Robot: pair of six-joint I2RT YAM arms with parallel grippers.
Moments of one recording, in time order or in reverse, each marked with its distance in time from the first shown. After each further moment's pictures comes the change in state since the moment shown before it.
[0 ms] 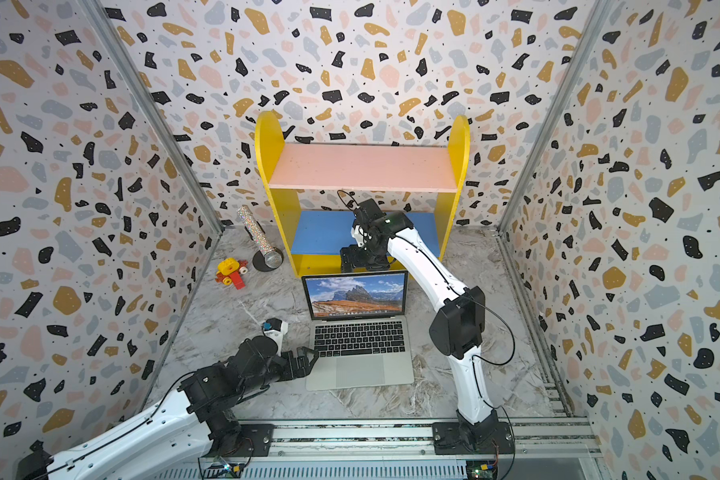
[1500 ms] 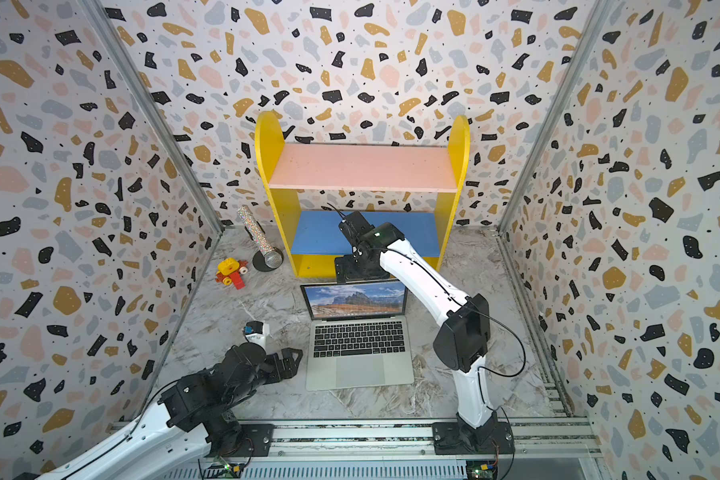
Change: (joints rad) left arm 0.000 -0.137 0.021 -0.199 -0.165 -0.001; right arm 0.110 -0.103 -0.146 0.039 0.246 0.155
